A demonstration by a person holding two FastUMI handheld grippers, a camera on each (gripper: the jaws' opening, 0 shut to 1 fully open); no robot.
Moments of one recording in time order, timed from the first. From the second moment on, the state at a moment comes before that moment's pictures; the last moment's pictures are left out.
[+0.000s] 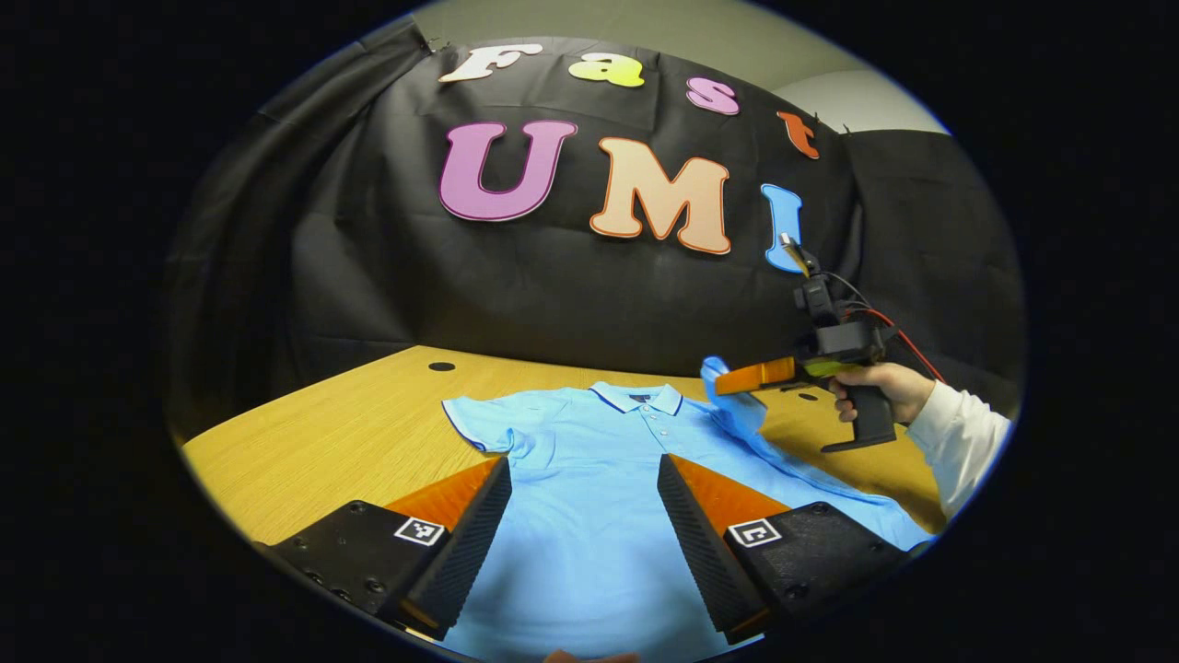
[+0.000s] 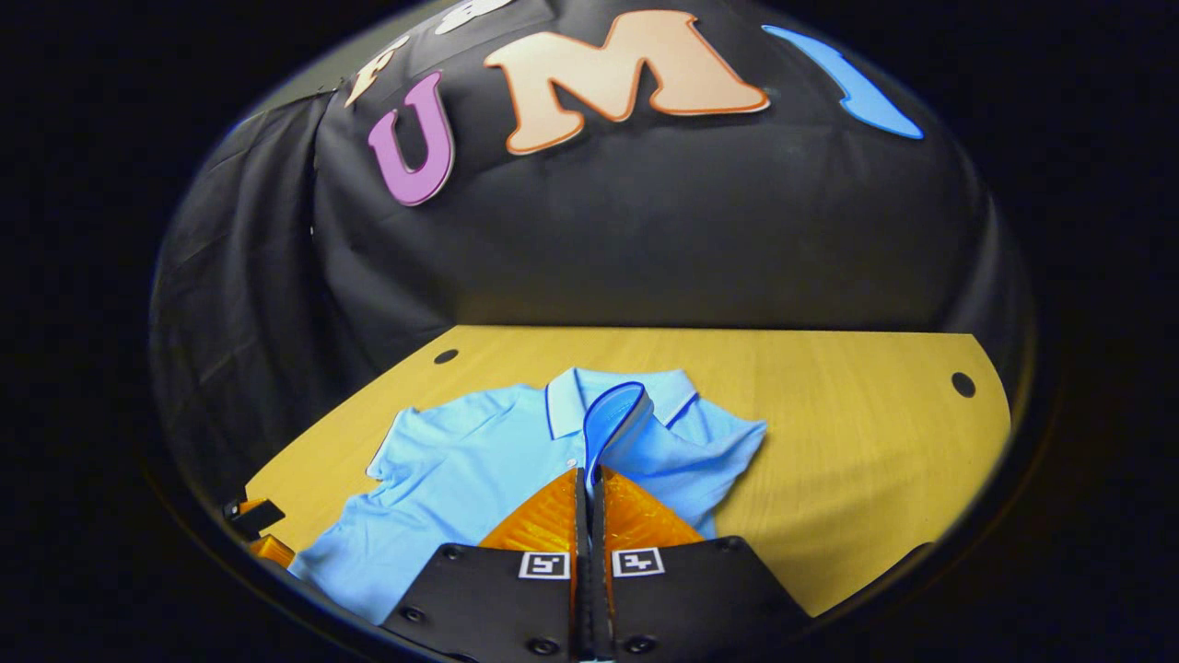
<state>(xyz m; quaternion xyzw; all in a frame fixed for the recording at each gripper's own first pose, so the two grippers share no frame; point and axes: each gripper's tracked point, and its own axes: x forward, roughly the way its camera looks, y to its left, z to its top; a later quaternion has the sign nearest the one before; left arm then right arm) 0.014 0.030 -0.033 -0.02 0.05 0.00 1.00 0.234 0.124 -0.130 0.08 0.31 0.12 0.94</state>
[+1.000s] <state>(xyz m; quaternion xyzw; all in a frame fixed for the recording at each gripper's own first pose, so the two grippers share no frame) 0.017 0.036 -0.057 -0.03 0.11 0.02 0.99 0.131 0.127 -0.096 0.13 0.29 0.20 0.93</state>
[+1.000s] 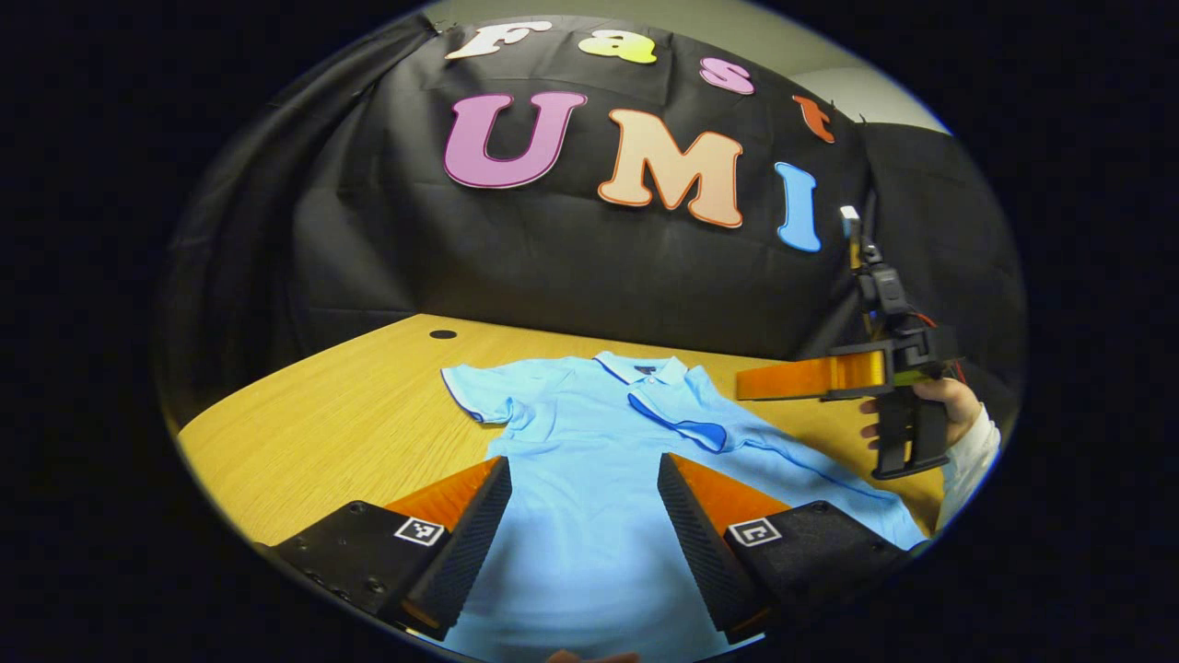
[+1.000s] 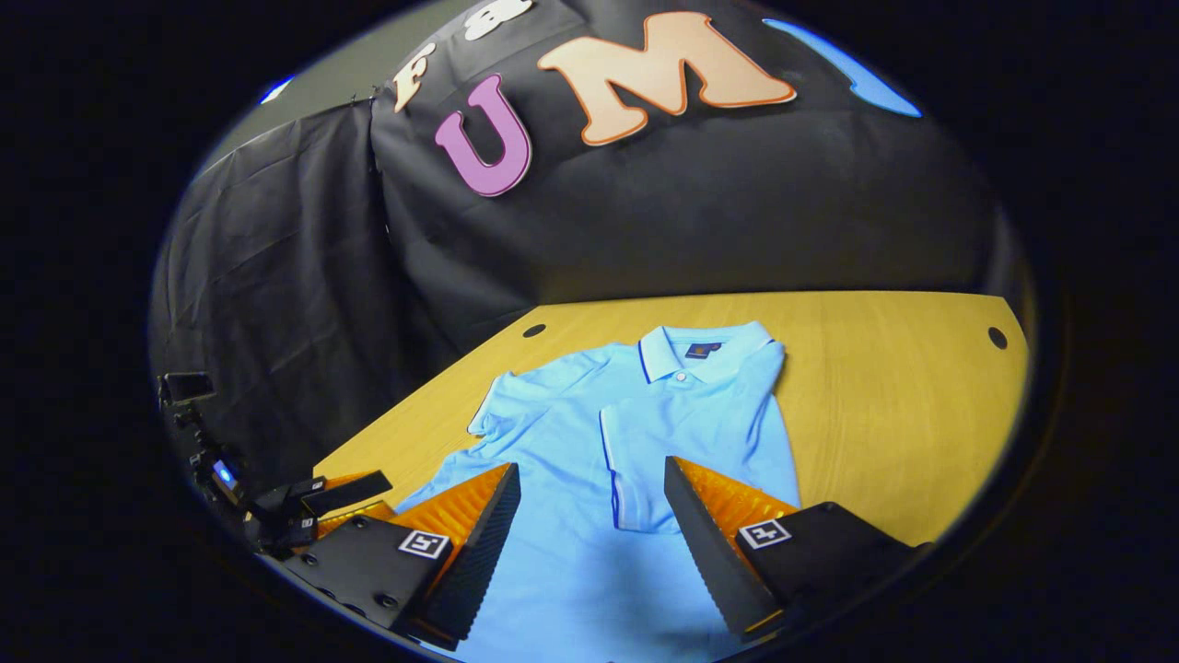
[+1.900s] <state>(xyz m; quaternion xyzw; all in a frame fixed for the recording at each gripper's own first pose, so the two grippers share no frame) 0.104 0.133 -0.047 0.00 0.18 0.12 0.98 0.016 0.028 -0.067 0.08 0.19 0.14 0.97</state>
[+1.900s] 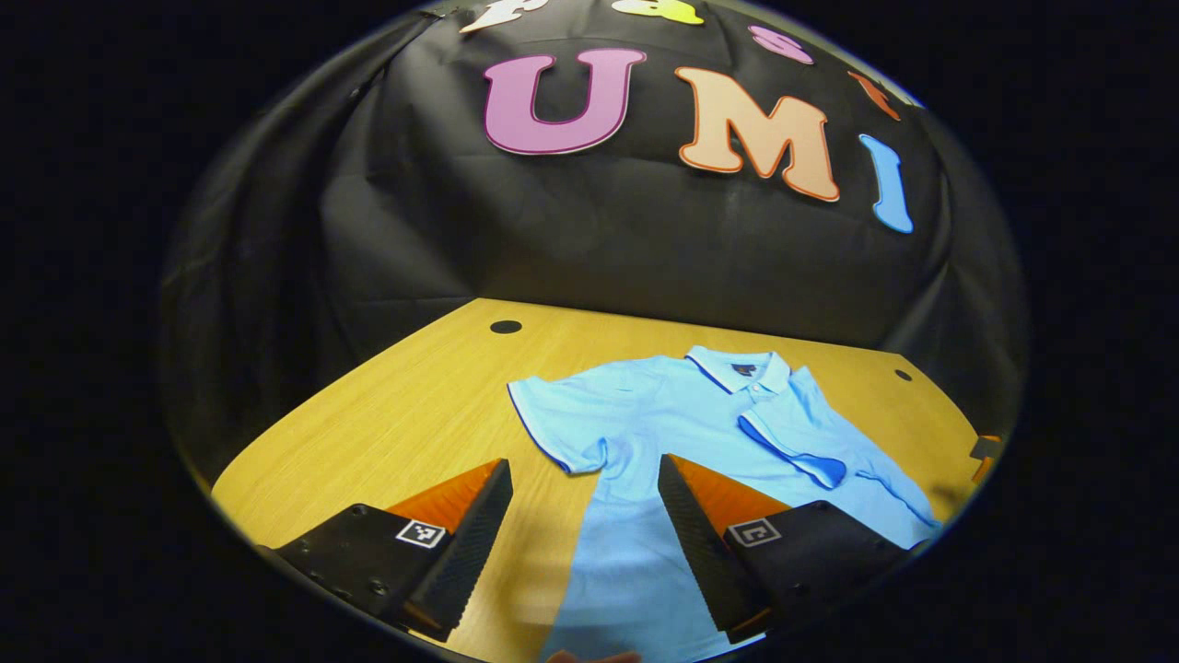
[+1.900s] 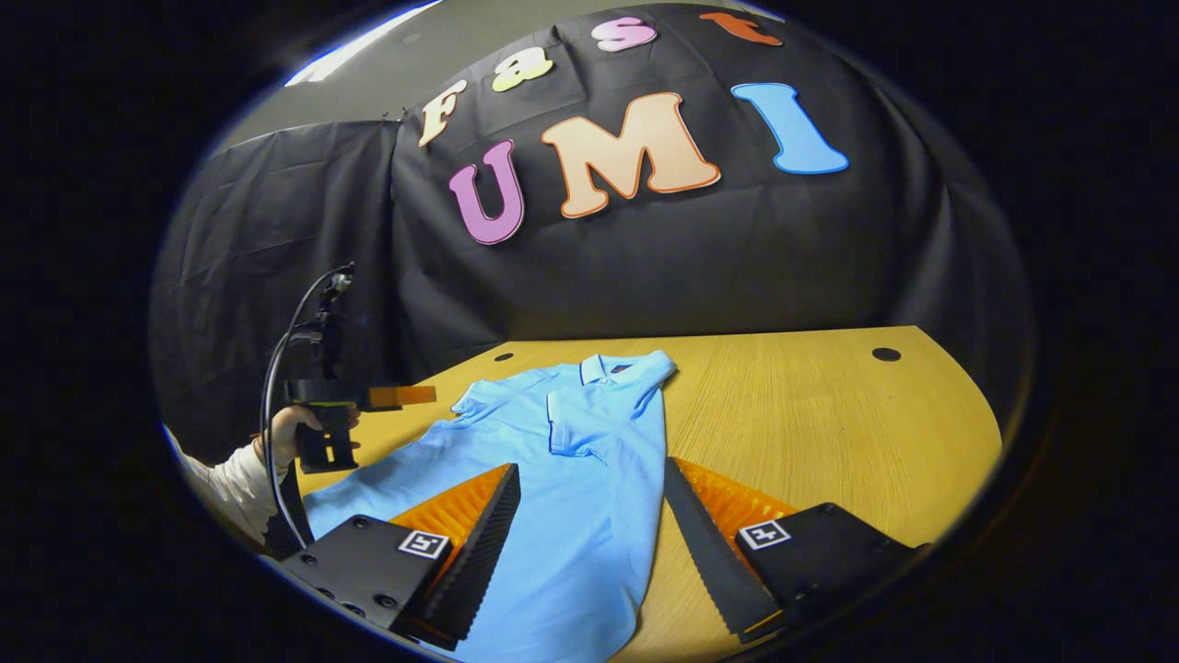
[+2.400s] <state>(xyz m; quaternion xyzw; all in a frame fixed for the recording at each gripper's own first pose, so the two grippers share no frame) 0.170 0.182 -0.068 0.00 0.23 0.12 0.97 0.013 0.020 -0.088 0.06 0.19 0.11 0.97</state>
